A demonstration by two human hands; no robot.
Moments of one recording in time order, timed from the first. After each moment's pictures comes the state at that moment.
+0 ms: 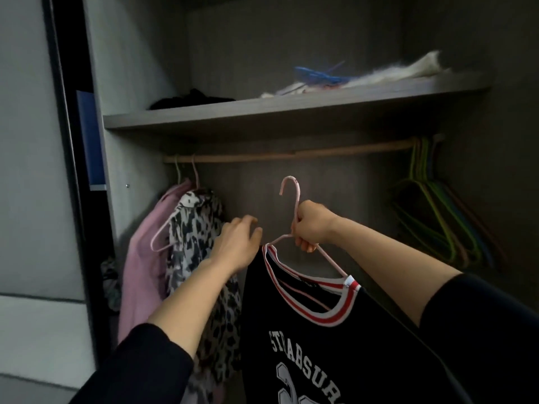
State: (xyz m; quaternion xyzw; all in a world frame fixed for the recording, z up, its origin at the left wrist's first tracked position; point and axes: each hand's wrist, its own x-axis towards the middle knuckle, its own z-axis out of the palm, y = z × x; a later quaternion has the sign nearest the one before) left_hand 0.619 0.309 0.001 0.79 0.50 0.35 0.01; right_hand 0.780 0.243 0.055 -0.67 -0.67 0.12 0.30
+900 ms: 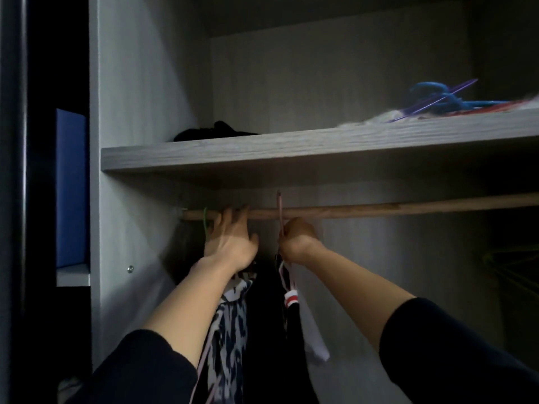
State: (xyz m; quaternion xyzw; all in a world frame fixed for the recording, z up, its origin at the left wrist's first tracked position) left_hand 0.515 0.563 0.131 0.78 0.50 0.36 -0.12; right_hand 0.649 0.531 0.132 -0.66 -0.59 0.03 0.46
